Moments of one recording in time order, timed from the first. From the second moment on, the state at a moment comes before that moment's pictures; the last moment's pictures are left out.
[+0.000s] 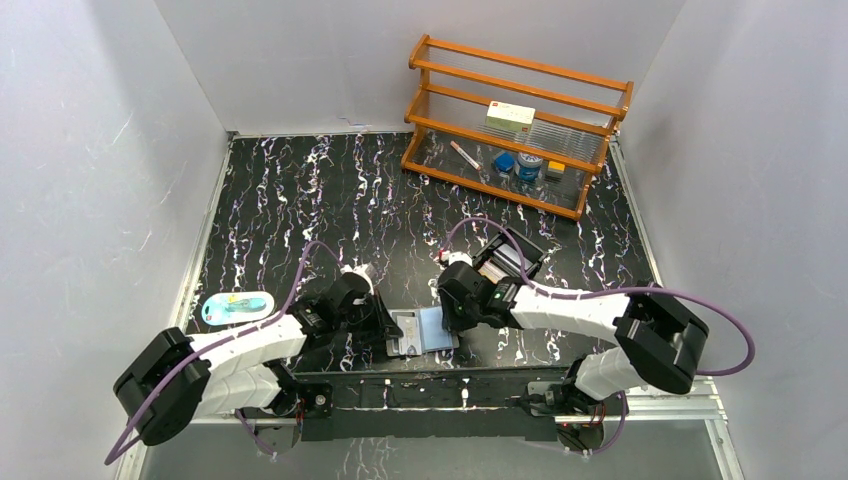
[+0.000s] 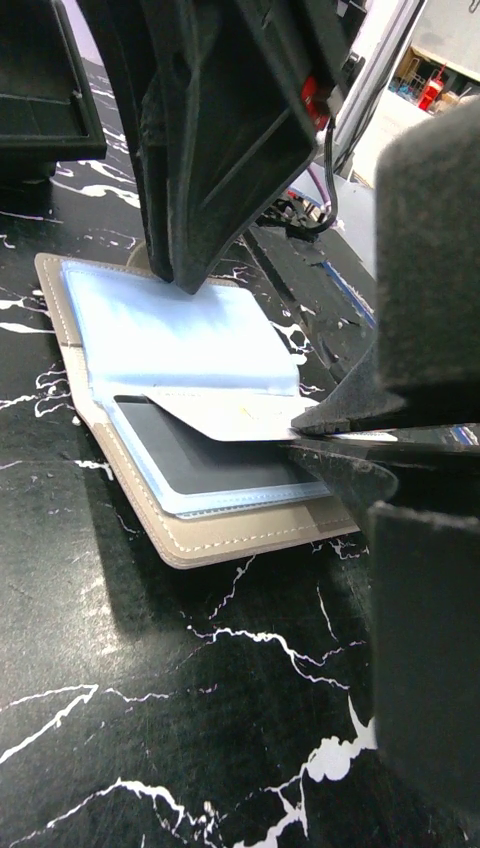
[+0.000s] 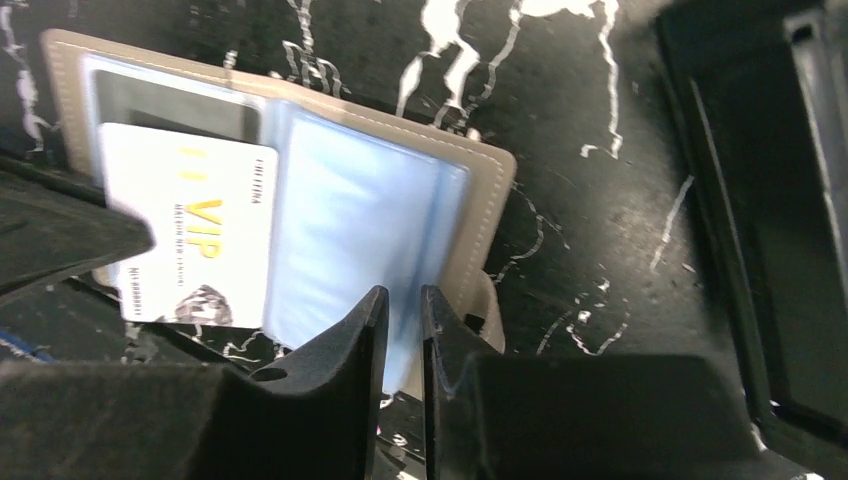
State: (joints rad) left arm -0.82 1.11 0.36 -0.08 0.18 -1.03; right arm 1.04 1.40 0.72 -0.32 0.07 0.68
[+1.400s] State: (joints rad) left arm -0.74 1.14 0.25 0.21 0.27 -1.05; right arm 1.04 1.35 0.62 -0.26 0.10 0.71
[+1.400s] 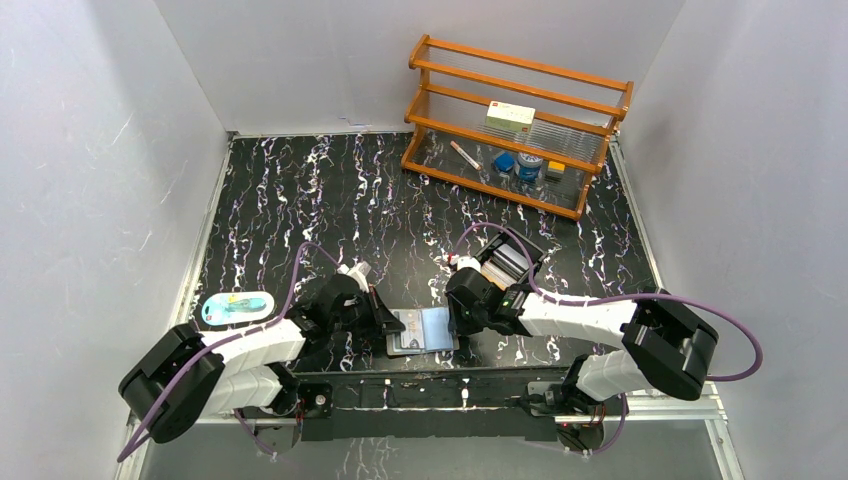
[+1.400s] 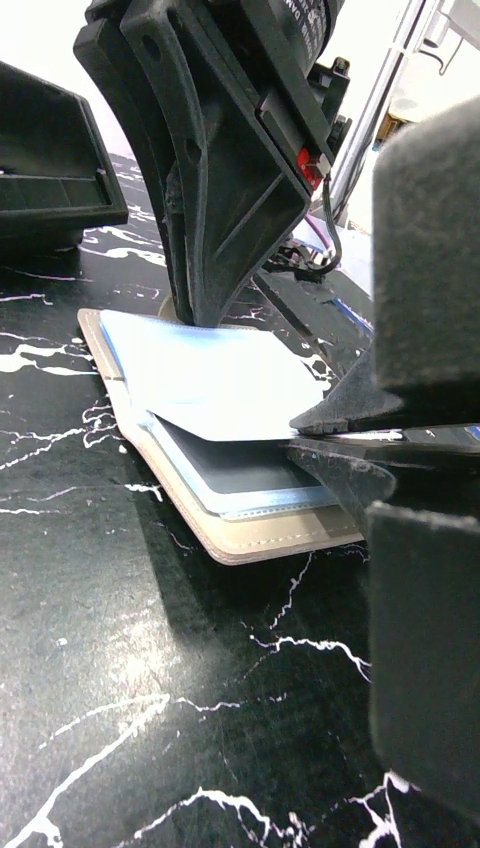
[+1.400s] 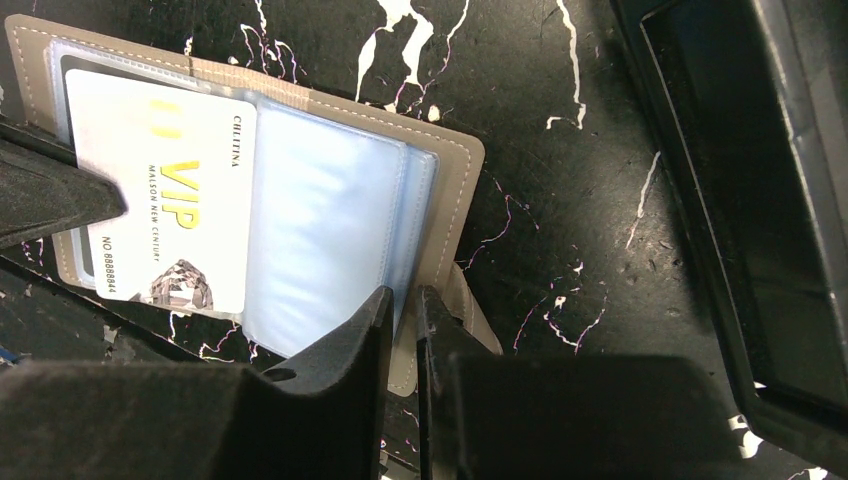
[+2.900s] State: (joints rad) left arm -0.74 1.19 0.13 0.49 0.32 -1.13; right arm 1.04 1.35 0.62 -0.26 0.10 0.71
